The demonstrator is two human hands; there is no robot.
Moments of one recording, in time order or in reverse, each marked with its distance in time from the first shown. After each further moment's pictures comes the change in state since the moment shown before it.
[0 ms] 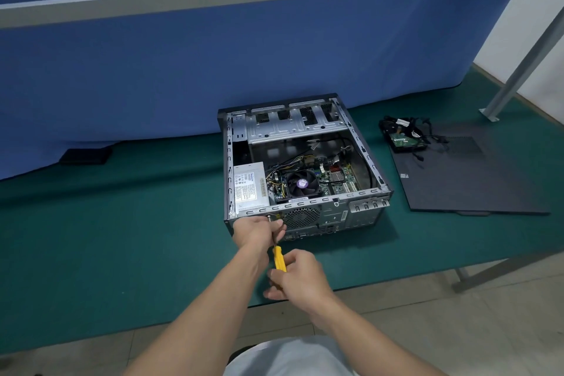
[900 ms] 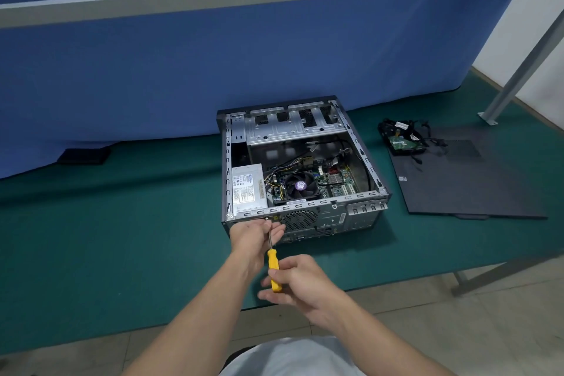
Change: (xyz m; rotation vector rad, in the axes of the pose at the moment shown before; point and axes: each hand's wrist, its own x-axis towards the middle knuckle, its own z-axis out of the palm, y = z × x) left_hand -0.002 -0.001 -0.007 -0.166 -0.138 -0.031; right_hand 0.002 -0.002 -0.012 0.384 -0.225 0.170
